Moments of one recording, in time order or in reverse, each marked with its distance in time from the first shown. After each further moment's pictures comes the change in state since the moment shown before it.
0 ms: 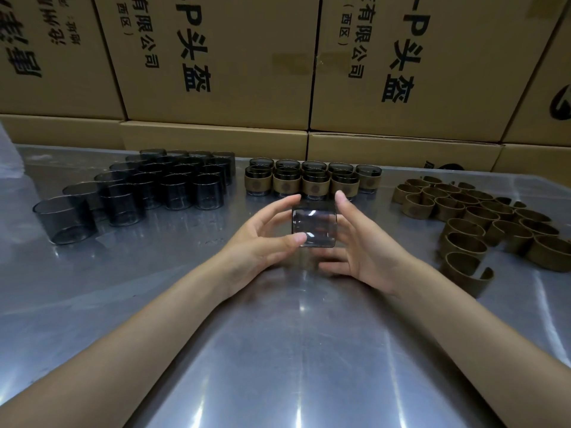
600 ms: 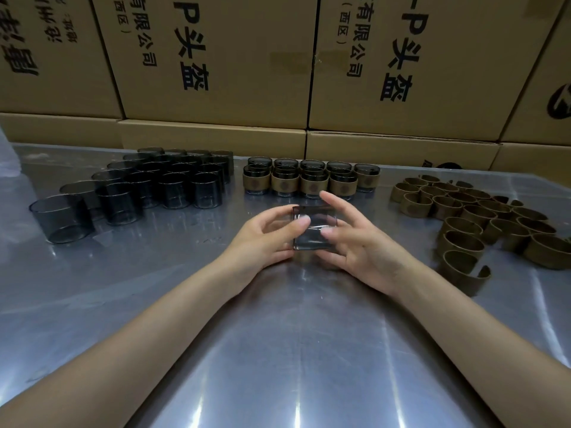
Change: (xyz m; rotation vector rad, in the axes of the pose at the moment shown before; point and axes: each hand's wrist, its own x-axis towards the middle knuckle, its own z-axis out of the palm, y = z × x) left_hand 0.003 0.000 0.012 0.125 0.156 -0.073; right_hand 0.002 0.010 -0.010 0.173 -0.113 -0.194
